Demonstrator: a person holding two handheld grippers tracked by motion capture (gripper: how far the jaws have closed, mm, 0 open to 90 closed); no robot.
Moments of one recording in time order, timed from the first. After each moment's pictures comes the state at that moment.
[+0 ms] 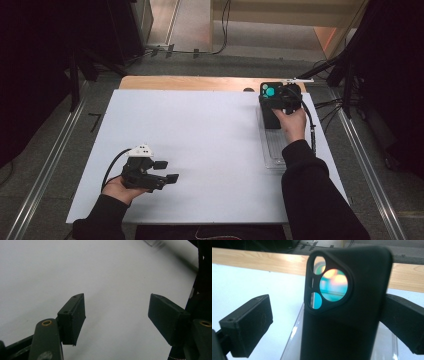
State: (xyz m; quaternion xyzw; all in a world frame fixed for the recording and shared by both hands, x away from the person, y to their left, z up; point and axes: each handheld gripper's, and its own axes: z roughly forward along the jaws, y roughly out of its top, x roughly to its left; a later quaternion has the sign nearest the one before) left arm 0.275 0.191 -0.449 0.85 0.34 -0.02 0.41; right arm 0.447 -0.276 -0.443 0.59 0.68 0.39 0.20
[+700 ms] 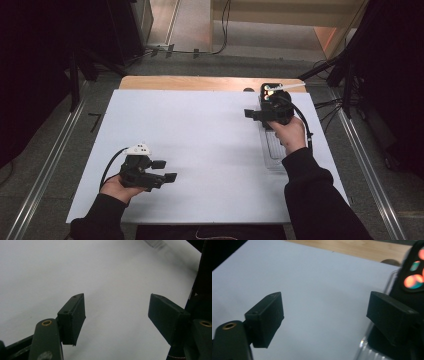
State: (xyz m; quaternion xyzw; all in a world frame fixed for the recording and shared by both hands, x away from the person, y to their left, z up) left arm 0.278 0.197 -0.447 0.84 0.35 -0.02 0.41; right arm 0.390 -0.227 -0.409 0.51 0.75 0.41 0.09
